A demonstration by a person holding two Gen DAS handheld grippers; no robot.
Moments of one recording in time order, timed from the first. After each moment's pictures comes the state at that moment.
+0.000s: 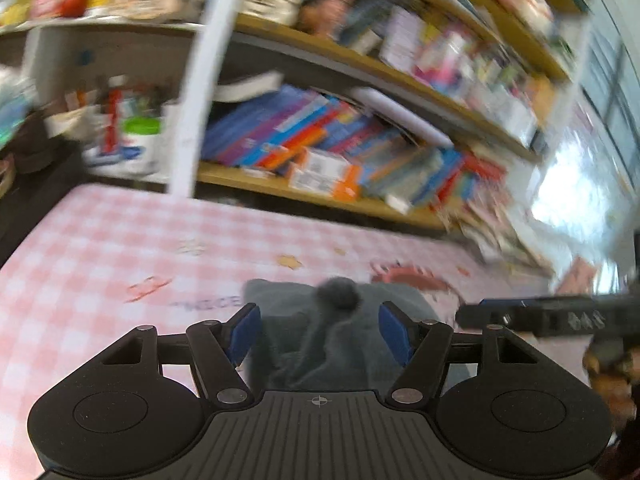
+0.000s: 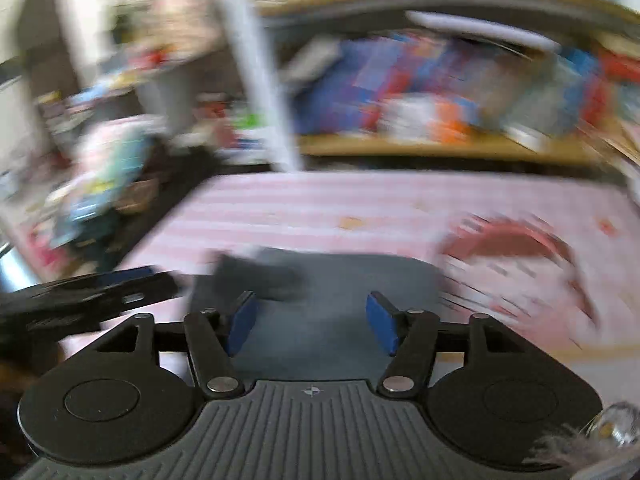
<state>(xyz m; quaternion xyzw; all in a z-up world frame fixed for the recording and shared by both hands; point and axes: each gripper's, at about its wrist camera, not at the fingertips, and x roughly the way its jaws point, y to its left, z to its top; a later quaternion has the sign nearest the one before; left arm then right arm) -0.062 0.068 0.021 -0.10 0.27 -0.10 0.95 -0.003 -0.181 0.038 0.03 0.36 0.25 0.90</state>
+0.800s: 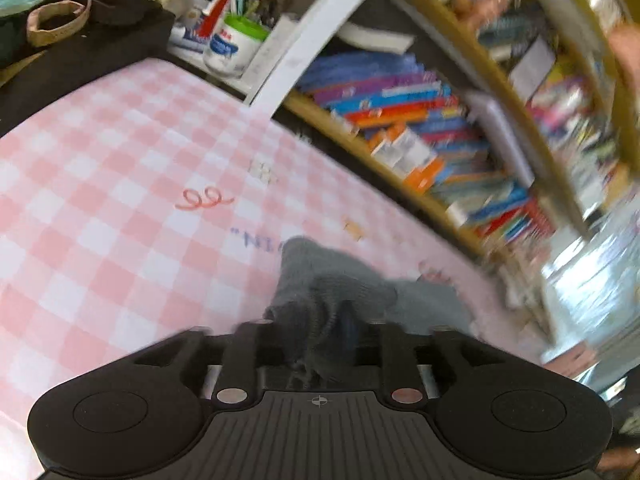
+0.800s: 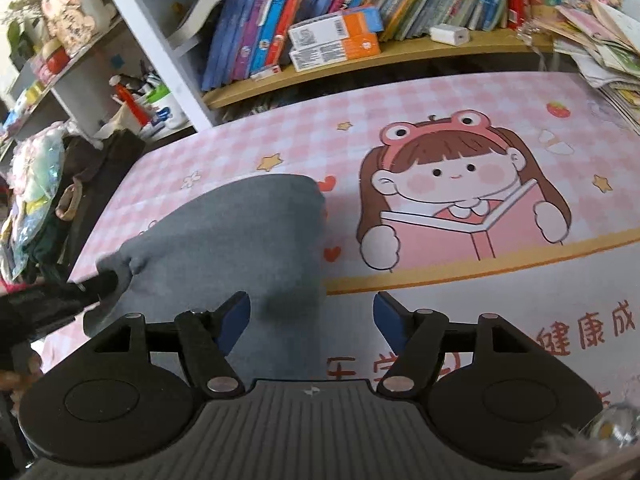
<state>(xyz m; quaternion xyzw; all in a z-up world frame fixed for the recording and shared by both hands) -0.055 0.150 -0.032 -0.33 0.31 -0.02 0.89 0.018 -0.198 0.000 0.09 0.44 0.21 0.87</state>
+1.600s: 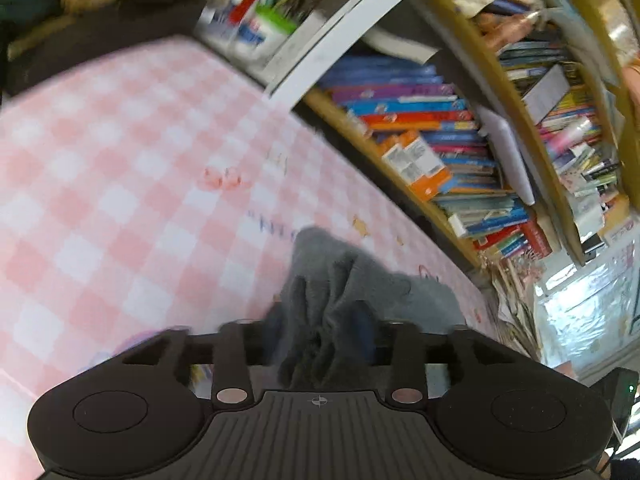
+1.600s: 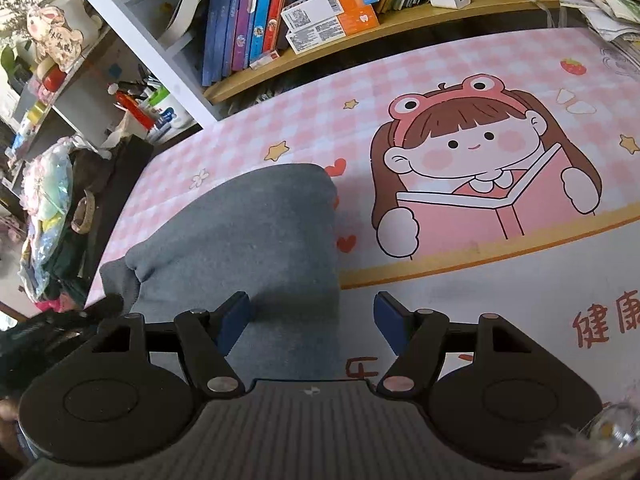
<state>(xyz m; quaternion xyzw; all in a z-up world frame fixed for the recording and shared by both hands) -0.062 0.153 -0.039 -0.37 0.31 -0.02 0.88 0.036 -0.201 -0.015 0.15 0.47 0.22 0.84</state>
